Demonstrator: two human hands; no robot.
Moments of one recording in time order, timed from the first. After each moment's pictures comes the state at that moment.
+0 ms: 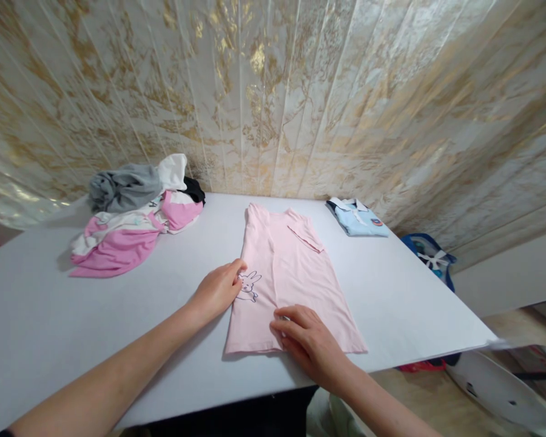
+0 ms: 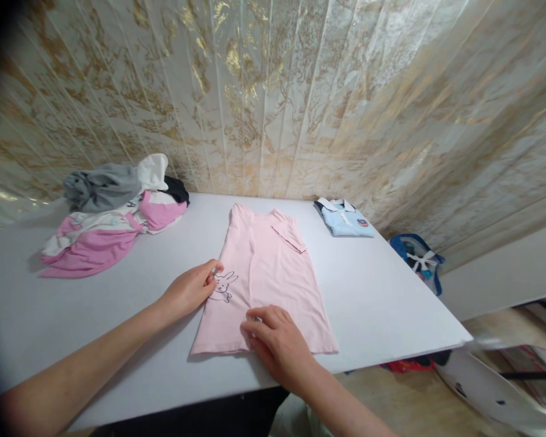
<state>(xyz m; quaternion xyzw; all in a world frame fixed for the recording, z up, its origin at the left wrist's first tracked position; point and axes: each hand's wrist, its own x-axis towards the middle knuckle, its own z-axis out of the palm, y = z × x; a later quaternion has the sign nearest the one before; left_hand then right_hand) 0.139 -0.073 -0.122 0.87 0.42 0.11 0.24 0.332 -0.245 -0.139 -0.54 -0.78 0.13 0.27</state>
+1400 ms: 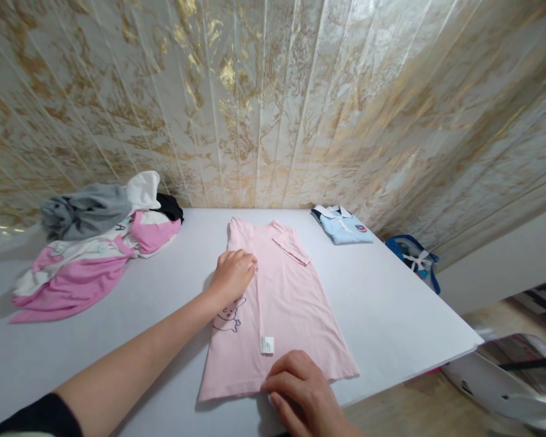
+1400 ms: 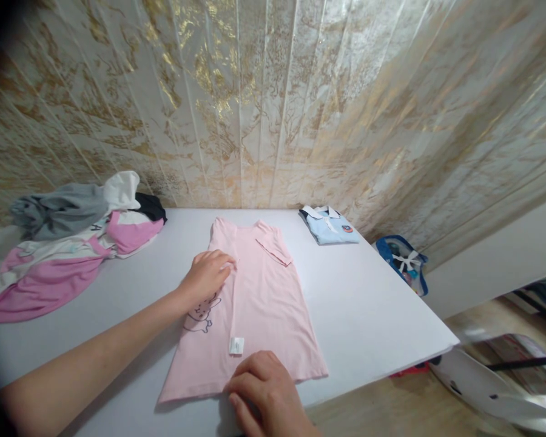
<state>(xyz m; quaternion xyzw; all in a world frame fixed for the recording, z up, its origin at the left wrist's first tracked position) 0.226 -0.023 -0.122 0.90 0.37 0.17 0.12 0.326 -0.268 -0.144 -0.54 -0.74 0.21 0.34</state>
